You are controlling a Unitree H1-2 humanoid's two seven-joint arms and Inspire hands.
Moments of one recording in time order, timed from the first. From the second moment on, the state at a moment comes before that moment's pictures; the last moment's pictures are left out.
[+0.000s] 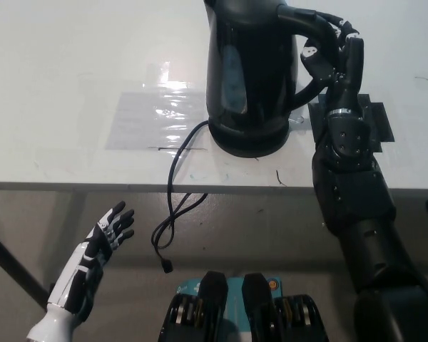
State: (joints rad) left_arm 0.02 0.19 0.00 -0.14 -0.13 -0.11 -0.22; right_arm -0.96 0.04 -0.17 0.81 -0.02 -0.17 -0.37
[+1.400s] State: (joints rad) left_arm 0.02 0.19 0.00 -0.14 -0.13 -0.11 -0.22; right_arm -0.86 0.07 -0.14 0.63 0.00 -0.18 -0.35
